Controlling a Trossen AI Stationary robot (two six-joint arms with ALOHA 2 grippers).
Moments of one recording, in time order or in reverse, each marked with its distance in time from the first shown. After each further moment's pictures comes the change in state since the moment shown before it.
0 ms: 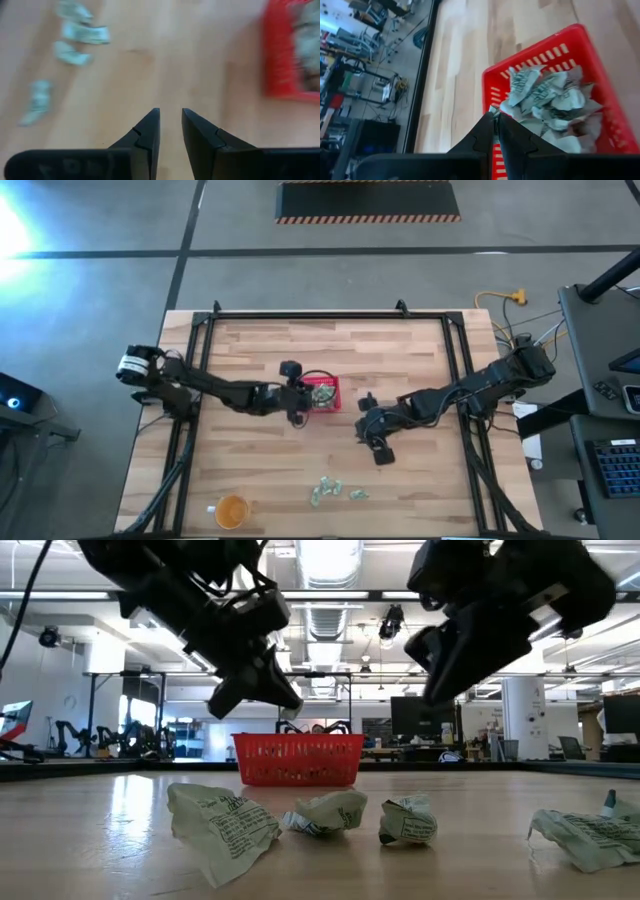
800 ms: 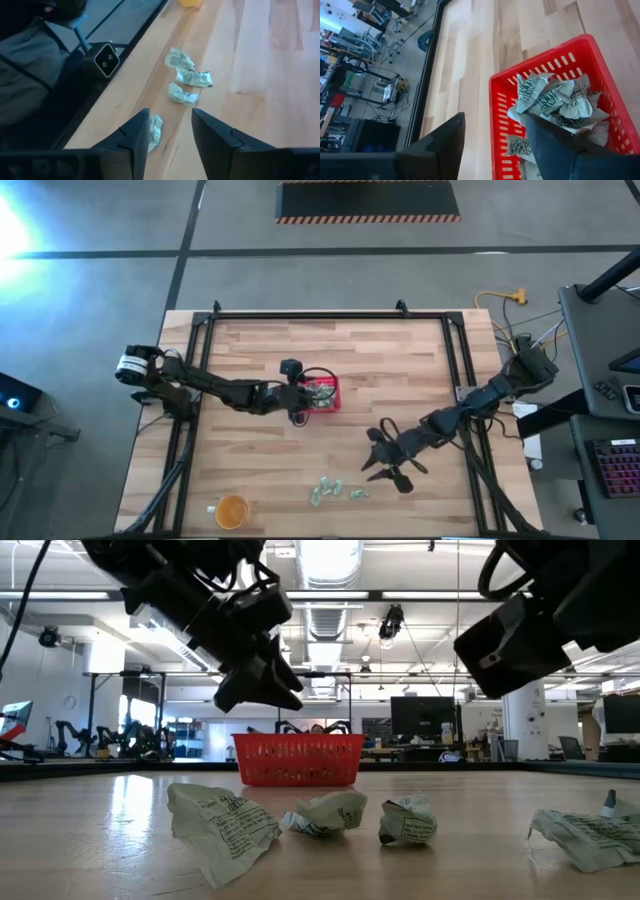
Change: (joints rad) left arm 0.013 -0.008 0.013 0.005 0.005 0.000; right arm 0.222 0.003 -0.315 0.736 -0.065 0.220
